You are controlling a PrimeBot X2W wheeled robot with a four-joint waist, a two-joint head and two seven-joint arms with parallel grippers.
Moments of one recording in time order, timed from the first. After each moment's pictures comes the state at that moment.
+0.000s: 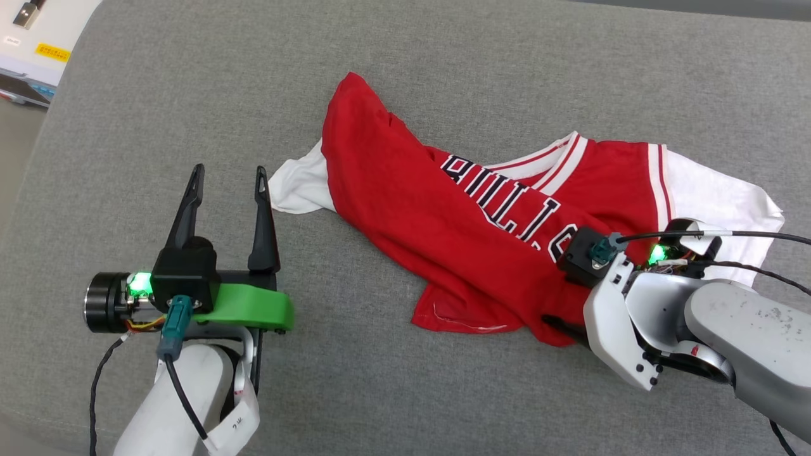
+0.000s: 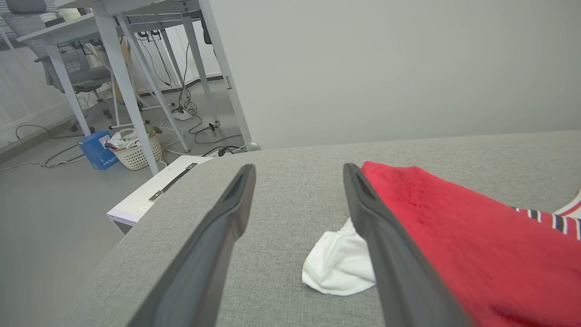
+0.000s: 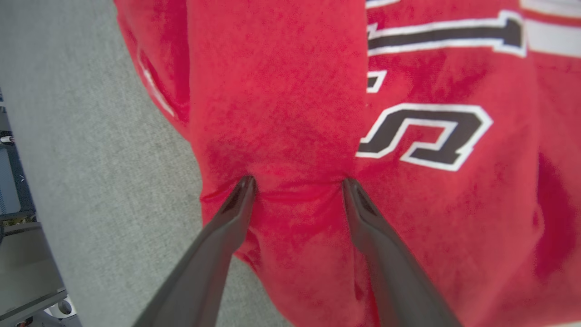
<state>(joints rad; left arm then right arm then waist) -0.30 0.33 -0.36 0.04 -0.28 0.31 -0.26 -0.82 -0.70 1.23 0.15 0.79 0.13 0.49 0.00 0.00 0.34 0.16</state>
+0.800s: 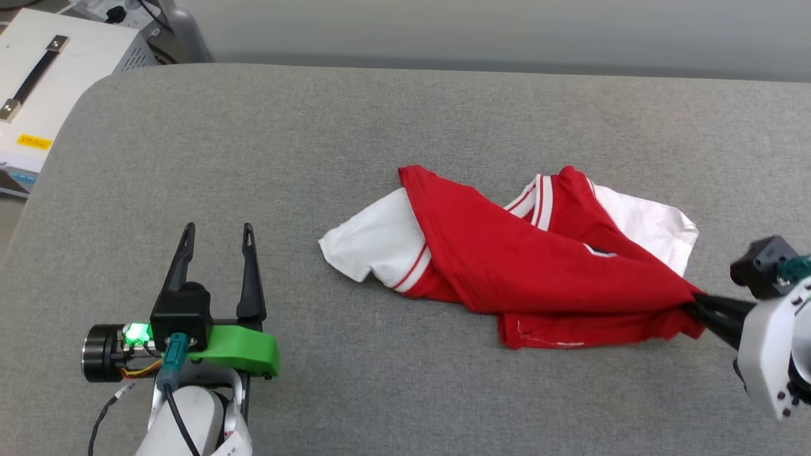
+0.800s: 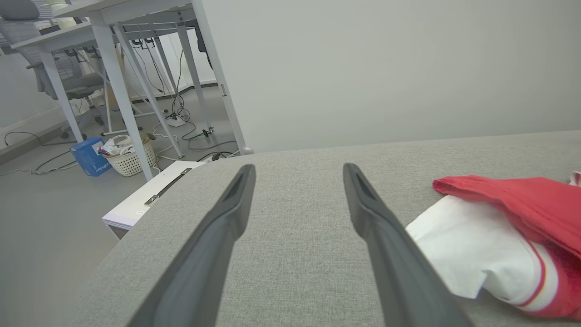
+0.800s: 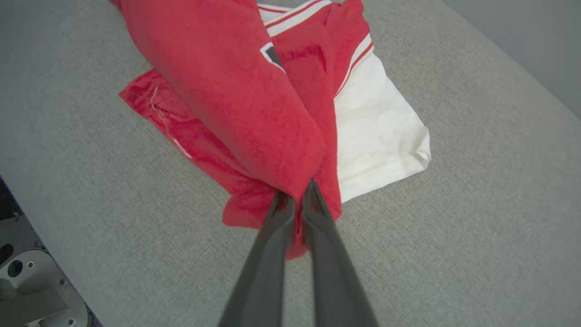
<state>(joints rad) -0.18 0.27 -0.23 0.12 -0.19 0.21 -0.26 -0.56 -1.01 0.98 0.02 0.87 0.13 0.18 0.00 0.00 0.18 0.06</state>
